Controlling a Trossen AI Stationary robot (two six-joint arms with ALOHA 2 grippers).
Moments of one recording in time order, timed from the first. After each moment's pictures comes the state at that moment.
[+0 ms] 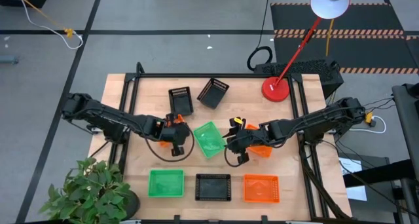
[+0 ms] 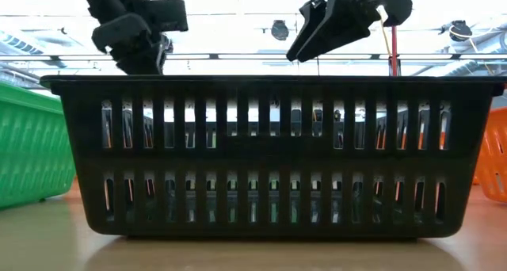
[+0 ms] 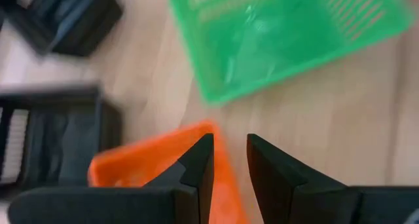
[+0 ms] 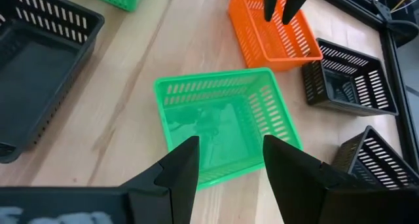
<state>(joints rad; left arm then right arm) -0.20 1.42 0.94 -0.61 -0.33 -0.25 0.22 1.46 1.01 -0.31 0.24 -0.22</state>
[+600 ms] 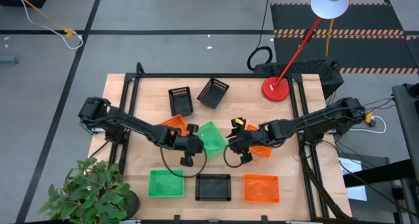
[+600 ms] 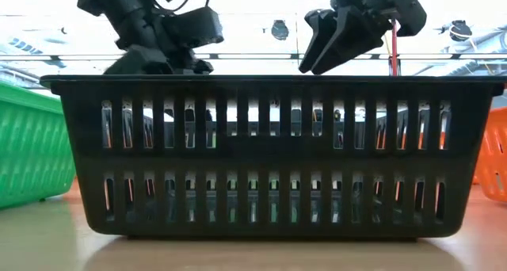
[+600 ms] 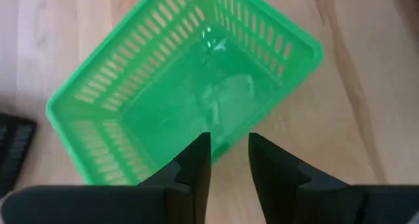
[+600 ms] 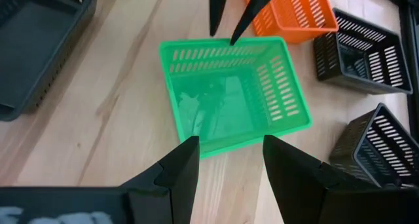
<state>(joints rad) -0.23 1.67 0.97 -0.28 -0.24 0.13 0.22 1.46 1.01 -0.41 0.24 -0.22</state>
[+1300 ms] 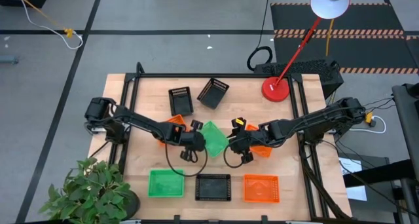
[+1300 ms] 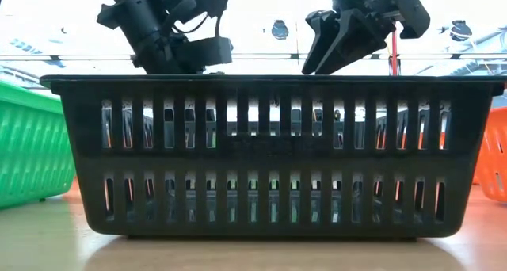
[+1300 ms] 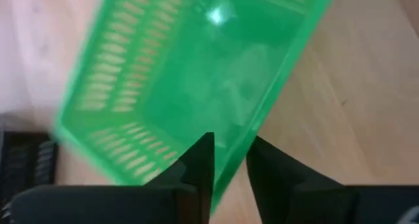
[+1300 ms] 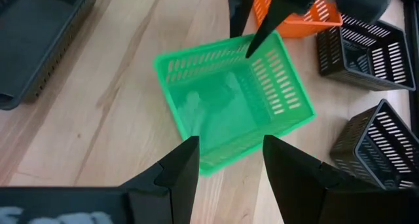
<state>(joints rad) -0.16 1.74 0.99 -0.30 -0.23 0.35 0.22 1.46 1.01 -0.43 0.24 -0.23</state>
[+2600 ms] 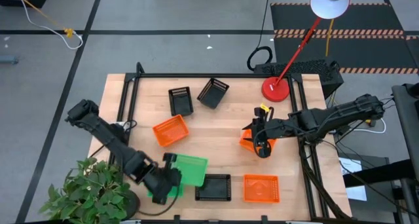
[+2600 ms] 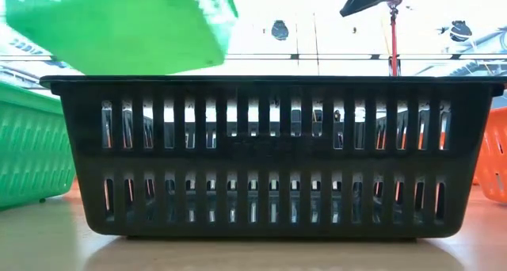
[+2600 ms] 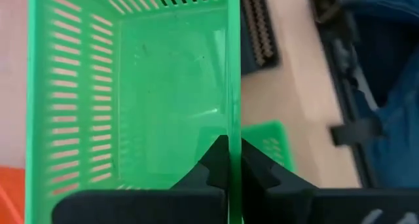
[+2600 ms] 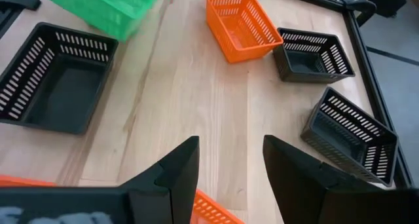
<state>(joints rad) -0.70 1.58 1.30 -0.82 -0.23 -0.45 0.25 1.12 1.01 -0.62 0.26 -0.04</state>
